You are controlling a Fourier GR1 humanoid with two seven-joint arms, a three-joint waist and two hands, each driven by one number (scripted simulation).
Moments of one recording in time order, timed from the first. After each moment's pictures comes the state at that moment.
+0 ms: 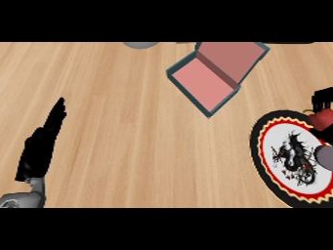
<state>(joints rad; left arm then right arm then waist) -0.05 0.19 0.04 -1.51 -0.18 0.05 0.09 -0.49 -0.56 -0.20 -0.88 1.09 0.16 -0.38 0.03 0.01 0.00</state>
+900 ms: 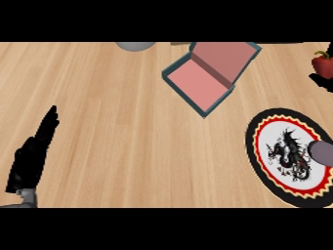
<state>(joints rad) 0.02 0.20 0.06 -1.55 -0.18 0.04 0.08 -0.75 -0.54 -0.39 -0.92 0.80 0.30 -0.41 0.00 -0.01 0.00</state>
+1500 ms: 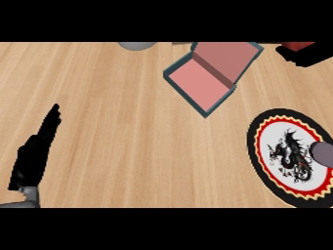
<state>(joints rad) 0.00 0.18 0.07 -1.55 -0.19 0.03 0.09 -0.91 -0.40 -0.34 -1.10 0.67 0.41 -0.18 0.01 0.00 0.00</state>
